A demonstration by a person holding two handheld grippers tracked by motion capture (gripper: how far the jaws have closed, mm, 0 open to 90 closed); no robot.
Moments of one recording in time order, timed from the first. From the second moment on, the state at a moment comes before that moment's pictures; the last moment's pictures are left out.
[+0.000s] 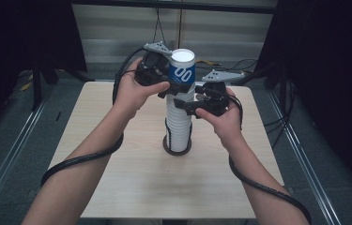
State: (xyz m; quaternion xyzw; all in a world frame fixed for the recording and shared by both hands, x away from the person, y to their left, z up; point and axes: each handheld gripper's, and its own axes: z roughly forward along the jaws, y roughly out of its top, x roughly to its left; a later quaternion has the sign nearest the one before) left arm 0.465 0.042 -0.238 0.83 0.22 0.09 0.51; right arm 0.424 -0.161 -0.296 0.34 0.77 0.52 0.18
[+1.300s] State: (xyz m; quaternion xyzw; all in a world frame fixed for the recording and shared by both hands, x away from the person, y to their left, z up) left arm 0.465 0.040 -0.234 0.81 0.22 0.09 0.53; right arm 0.424 -0.160 -0.298 0.33 0.77 0.52 0.18
